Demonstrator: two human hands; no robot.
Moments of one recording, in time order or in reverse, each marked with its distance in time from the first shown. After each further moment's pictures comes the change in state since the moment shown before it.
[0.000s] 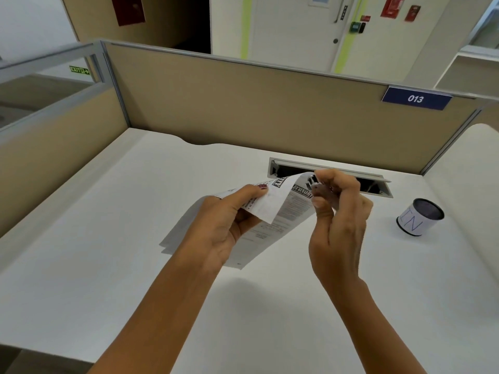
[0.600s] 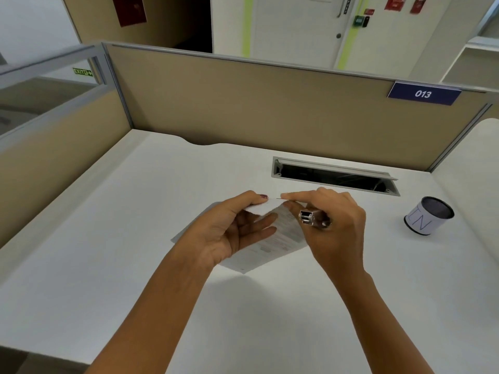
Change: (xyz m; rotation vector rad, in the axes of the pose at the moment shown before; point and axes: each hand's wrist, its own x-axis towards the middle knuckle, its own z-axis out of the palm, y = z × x) left_hand 0.011 0.005 -0.013 0.050 -0.073 -0.219; right_hand 0.010 0.024 0.005 -0.104 -0.177 -0.191
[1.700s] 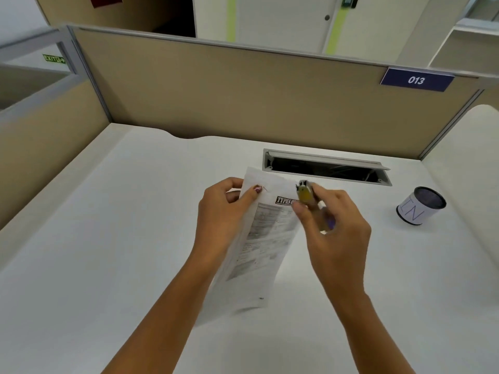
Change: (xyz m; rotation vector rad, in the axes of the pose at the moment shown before) left_hand 0.057 -0.011 -0.002 0.685 0.226 0.560; right_hand -0.005 -0.005 0.006 0.159 0.062 0.438
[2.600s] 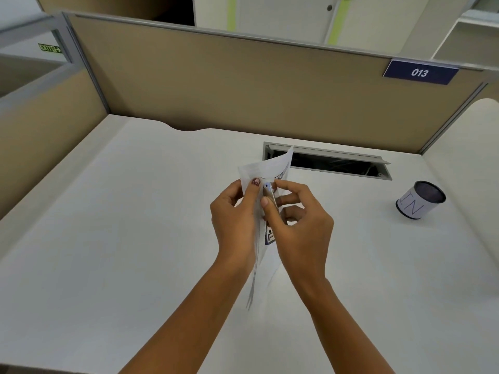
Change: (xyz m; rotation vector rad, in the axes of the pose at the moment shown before) left_hand -0.019 -0.004 0.038 -0.393 0.263 -0.163; right_hand -0.011 -0.001 0.044 0.131 -0.015 0.153
